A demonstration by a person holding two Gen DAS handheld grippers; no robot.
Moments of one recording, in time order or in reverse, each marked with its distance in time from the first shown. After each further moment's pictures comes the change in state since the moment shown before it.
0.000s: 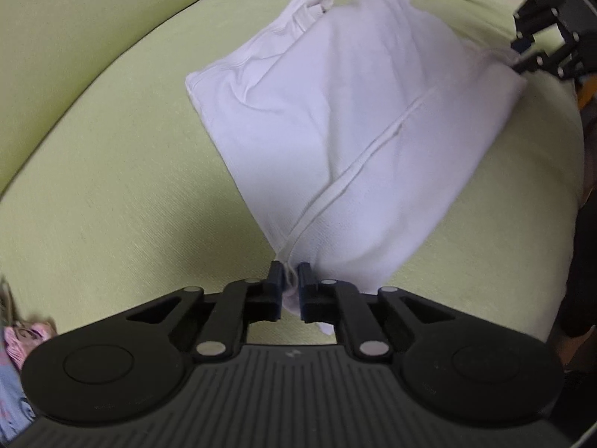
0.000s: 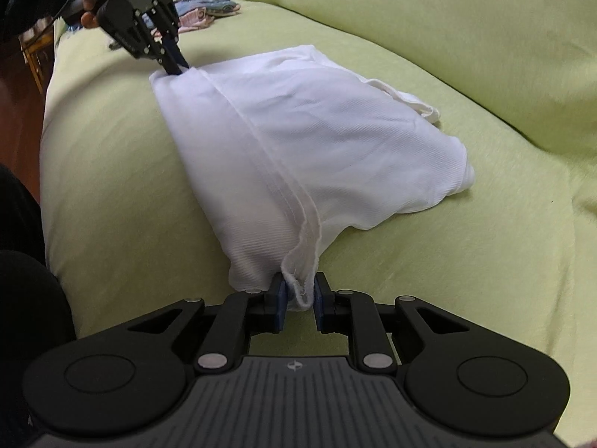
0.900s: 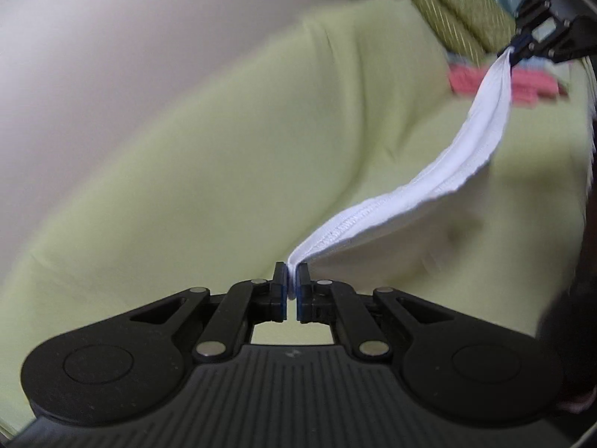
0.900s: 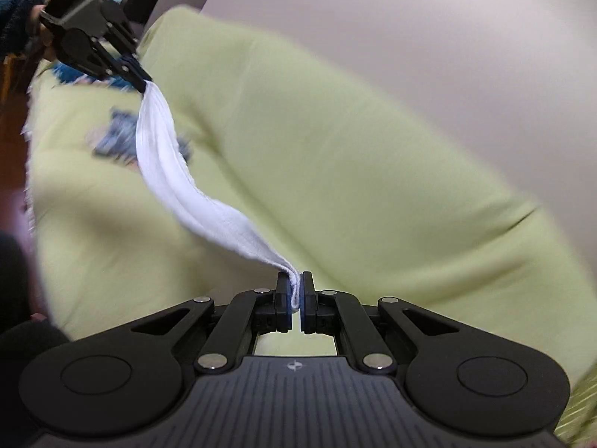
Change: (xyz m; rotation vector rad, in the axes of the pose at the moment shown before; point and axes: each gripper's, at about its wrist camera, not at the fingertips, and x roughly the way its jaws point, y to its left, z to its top) left arm -0.319 -0.134 -0.022 0.042 -0.574 0.553; right arm -0.281 0.092 0.036 -0.250 -0.423 -0.462
